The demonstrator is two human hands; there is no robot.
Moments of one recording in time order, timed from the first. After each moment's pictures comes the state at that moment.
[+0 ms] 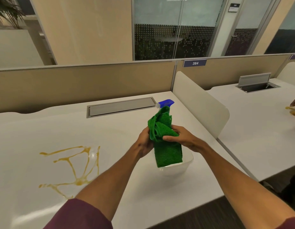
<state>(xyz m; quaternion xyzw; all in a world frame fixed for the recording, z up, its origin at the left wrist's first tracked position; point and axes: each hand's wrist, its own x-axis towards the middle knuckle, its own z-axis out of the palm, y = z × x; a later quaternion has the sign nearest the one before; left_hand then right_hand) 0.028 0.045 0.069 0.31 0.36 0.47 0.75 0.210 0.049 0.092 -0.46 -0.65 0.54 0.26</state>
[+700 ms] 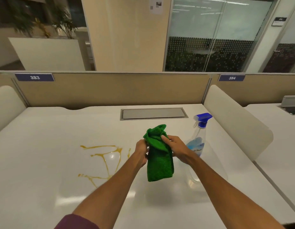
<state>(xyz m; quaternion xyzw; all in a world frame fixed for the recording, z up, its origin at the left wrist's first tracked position) -0.091 0.020 0.063 0.18 0.55 0.53 0.62 0.059 0.054 0.072 -0.47 -0.62 0.57 0.27</state>
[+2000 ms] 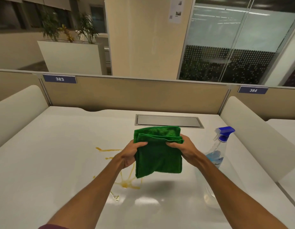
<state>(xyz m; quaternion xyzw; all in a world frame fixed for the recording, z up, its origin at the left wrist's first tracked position) -0.208 0.004 0.068 0.31 0.46 0.55 0.63 0.018 0.078 0.088 -0.36 -0.61 0.62 0.34</state>
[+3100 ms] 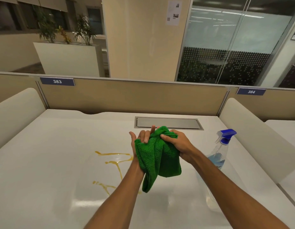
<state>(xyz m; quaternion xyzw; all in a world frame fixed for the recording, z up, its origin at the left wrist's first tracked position) -0.162 0.023 0.091 0.11 0.05 0.72 0.68 -0.017 0.072 0.124 -0.41 -0.57 0.62 0.34</state>
